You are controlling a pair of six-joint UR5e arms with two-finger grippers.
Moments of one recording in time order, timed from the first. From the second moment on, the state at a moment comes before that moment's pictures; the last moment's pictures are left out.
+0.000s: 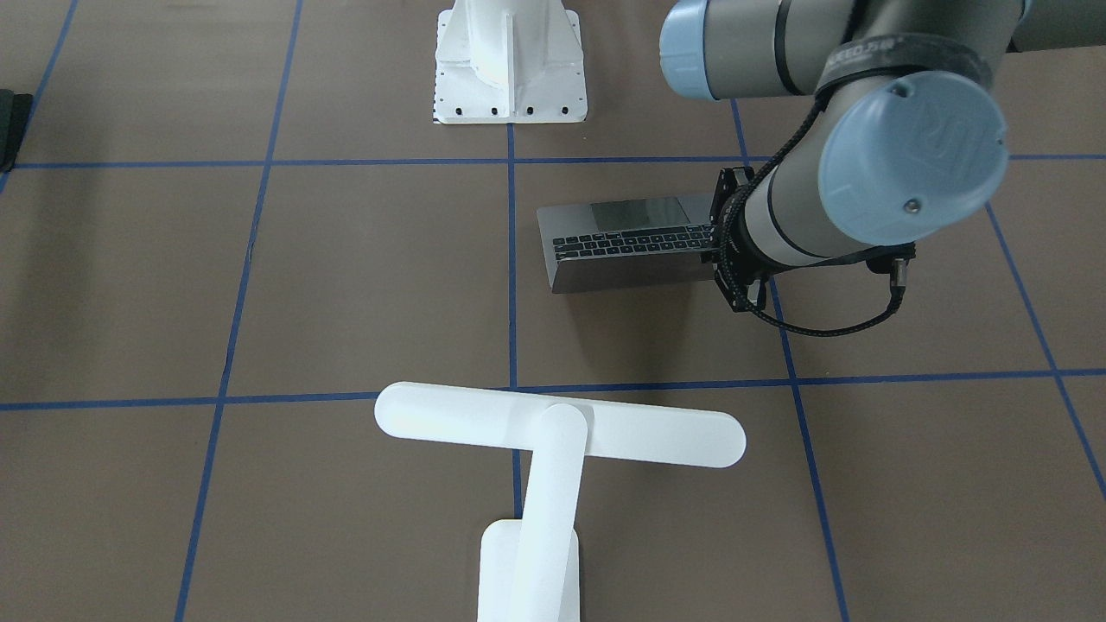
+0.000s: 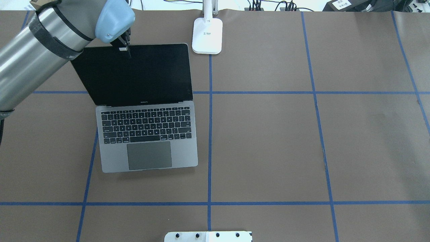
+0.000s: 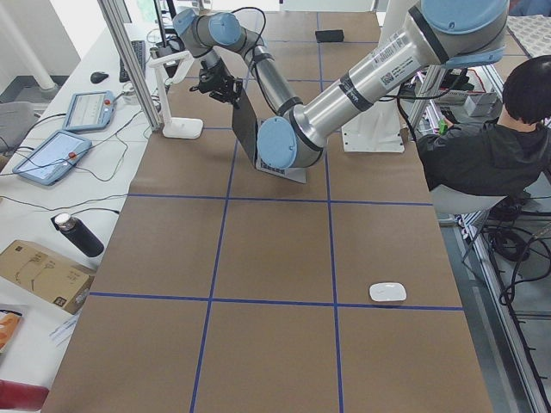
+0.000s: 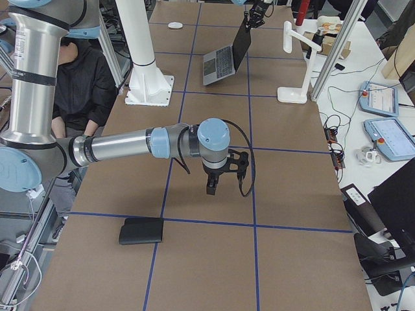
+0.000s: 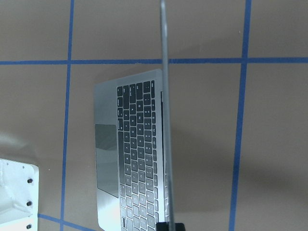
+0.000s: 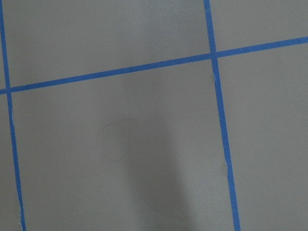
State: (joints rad) left arm -1.00 -2.56 -1.48 -0.75 -2.43 -2.06; right arm 1.56 -1.76 1.95 -1.68 2.48 0.22
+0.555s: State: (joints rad) left arm -0.97 -2.55 -1.45 -0.79 -2.42 -2.05; right arm 1.56 -1.76 1.95 -1.68 2.48 0.22
